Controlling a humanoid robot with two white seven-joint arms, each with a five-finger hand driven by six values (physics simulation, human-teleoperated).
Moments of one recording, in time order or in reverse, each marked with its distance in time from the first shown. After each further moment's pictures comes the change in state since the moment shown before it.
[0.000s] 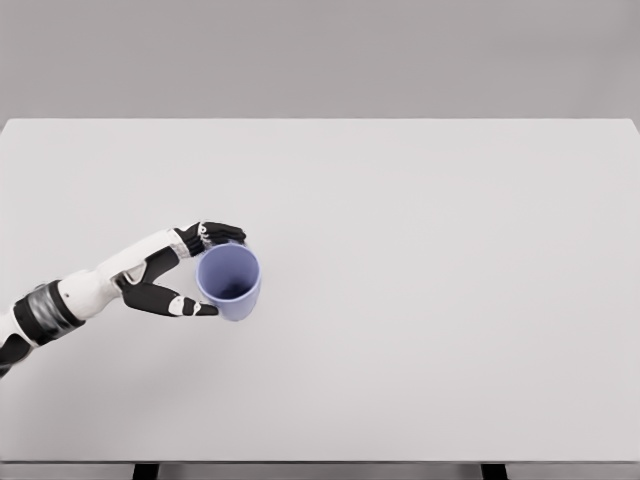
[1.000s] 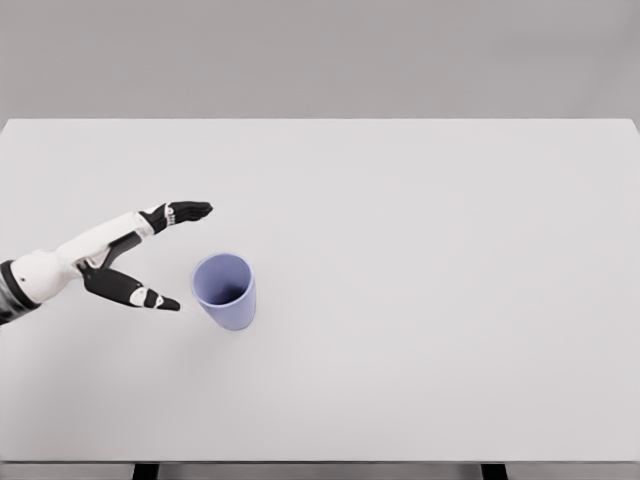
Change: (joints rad) left arm 0.014 0.106 0.118 -0.022 -0.130 0.000 0.003; right arm 0.000 0.000 0.000 0.000 0.000 0.000 0.000
